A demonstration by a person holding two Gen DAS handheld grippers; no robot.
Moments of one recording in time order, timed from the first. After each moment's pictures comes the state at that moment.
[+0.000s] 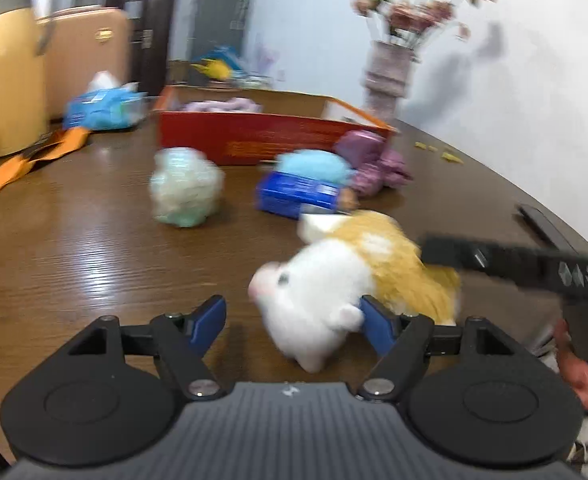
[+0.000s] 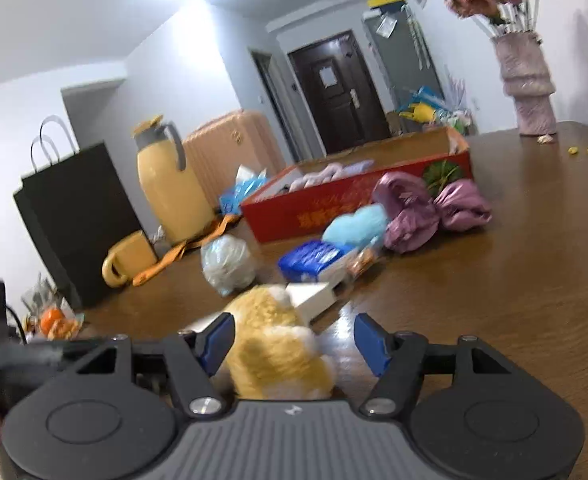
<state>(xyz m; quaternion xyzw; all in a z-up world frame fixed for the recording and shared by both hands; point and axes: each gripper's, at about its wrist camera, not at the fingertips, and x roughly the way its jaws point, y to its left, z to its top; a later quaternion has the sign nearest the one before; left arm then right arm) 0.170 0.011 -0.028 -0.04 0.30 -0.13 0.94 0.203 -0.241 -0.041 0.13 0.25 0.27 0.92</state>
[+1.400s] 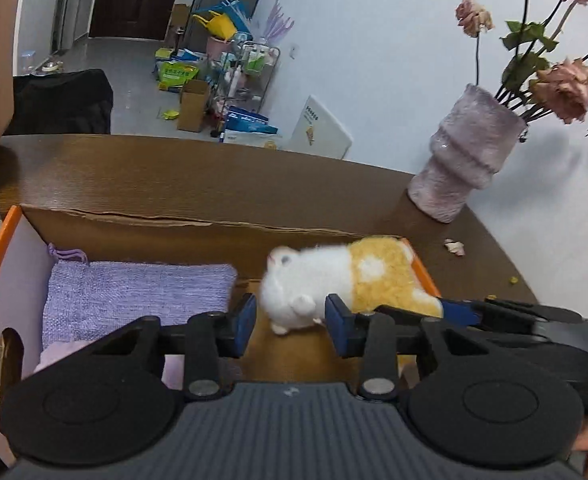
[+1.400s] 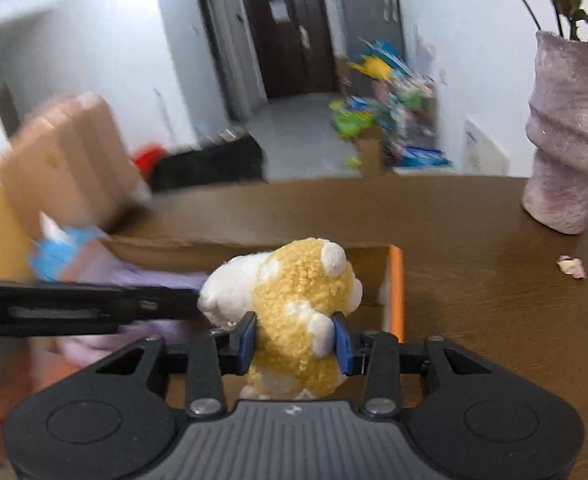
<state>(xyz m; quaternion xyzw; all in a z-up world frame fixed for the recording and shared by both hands) 0.599 -0.052 0.028 -0.12 0.38 -0.15 0.91 0.605 -0.254 0.021 0.03 0.37 0.16 0.91</state>
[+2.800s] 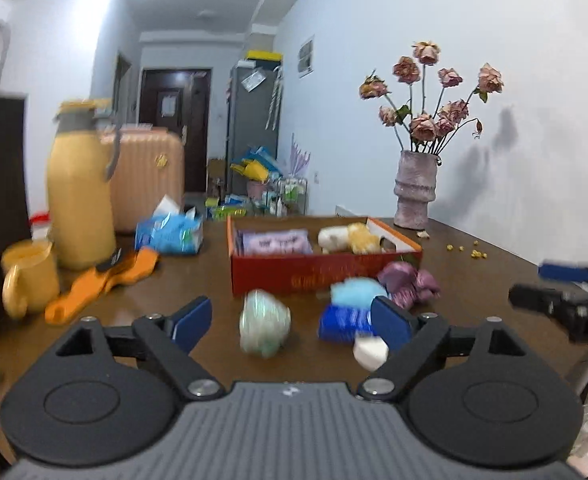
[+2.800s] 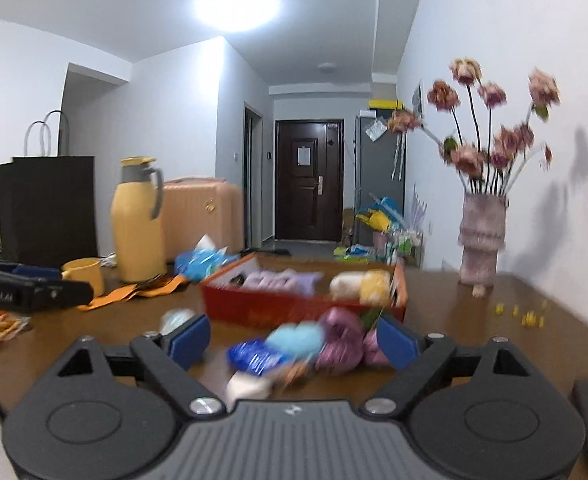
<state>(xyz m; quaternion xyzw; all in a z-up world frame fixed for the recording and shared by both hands) 0.117 0.042 0.050 -0.02 0.16 -0.08 0.98 0.127 -0.244 0.041 0.01 0.11 0.17 0.98</state>
